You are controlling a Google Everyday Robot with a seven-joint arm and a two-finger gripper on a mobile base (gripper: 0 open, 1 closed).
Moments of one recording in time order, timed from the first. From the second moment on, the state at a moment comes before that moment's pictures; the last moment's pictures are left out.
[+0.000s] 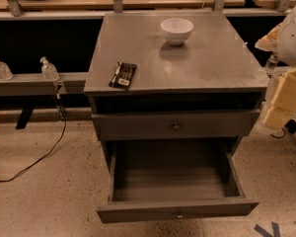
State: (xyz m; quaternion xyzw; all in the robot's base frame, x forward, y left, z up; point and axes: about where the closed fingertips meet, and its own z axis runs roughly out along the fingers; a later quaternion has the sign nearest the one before) arm 0.438 -0.214 0.987 -0.60 0.78 -0.05 0.18
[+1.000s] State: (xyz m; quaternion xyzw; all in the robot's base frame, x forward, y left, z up) arm 0.524 -0.147 0.963 -0.64 0.73 0.01 0.23
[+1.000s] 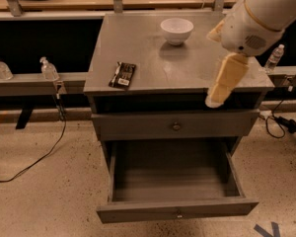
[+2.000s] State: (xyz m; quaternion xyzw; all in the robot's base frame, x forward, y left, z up) arm 0.676 0.018 0.903 -0.61 0.72 0.13 0.30
